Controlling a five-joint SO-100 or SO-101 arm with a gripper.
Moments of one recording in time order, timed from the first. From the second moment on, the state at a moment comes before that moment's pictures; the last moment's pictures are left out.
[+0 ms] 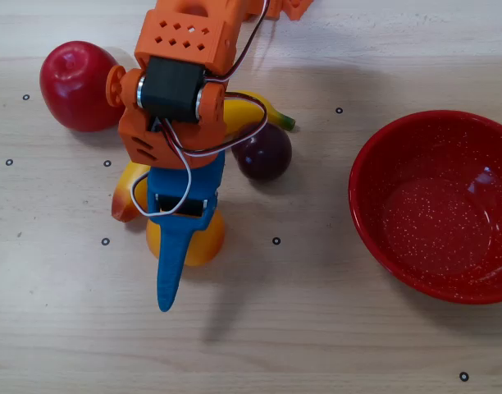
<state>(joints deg) -14.1 47.5 55.2 77.3 12.1</state>
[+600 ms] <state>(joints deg) -14.1 47.5 55.2 77.3 11.7</state>
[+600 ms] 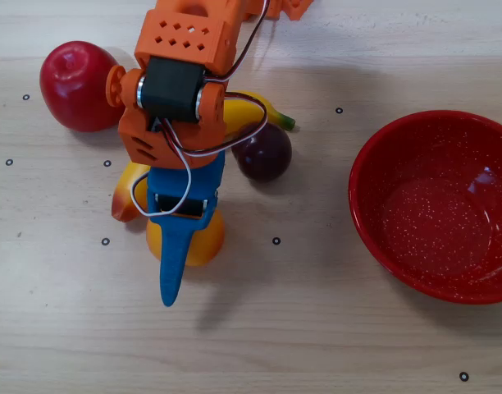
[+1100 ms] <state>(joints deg) -14.1 47.5 55.3 77.3 11.7</state>
